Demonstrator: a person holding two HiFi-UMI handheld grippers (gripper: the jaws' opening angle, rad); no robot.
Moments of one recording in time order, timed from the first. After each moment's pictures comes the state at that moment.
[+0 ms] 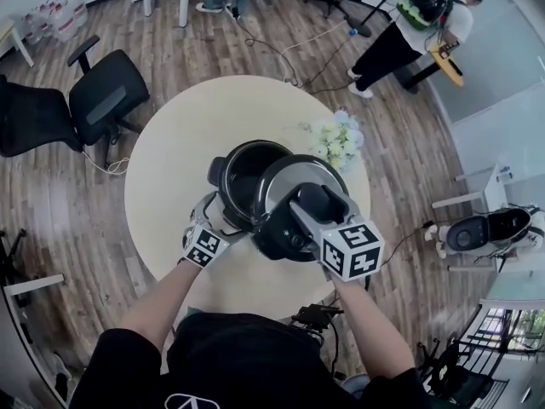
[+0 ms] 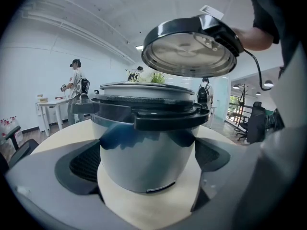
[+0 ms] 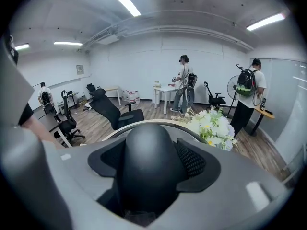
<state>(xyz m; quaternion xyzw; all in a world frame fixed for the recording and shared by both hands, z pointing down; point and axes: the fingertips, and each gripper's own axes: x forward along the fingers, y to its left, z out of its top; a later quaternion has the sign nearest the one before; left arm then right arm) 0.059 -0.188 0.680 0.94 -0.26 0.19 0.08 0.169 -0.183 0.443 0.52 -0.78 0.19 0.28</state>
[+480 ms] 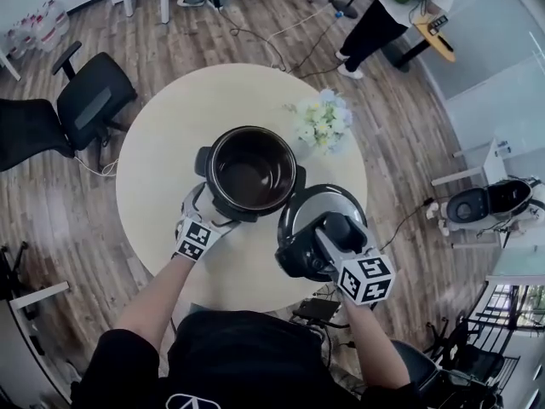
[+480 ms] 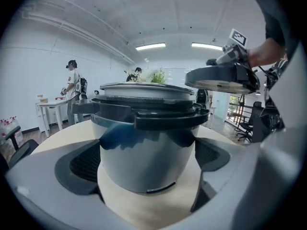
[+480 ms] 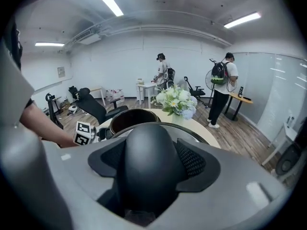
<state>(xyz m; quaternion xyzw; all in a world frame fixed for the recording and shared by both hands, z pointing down) 0.059 -0.188 0.666 0.95 -0.26 0.19 0.08 0.258 -0.071 0.483 0.60 -0.72 0.23 0.26</state>
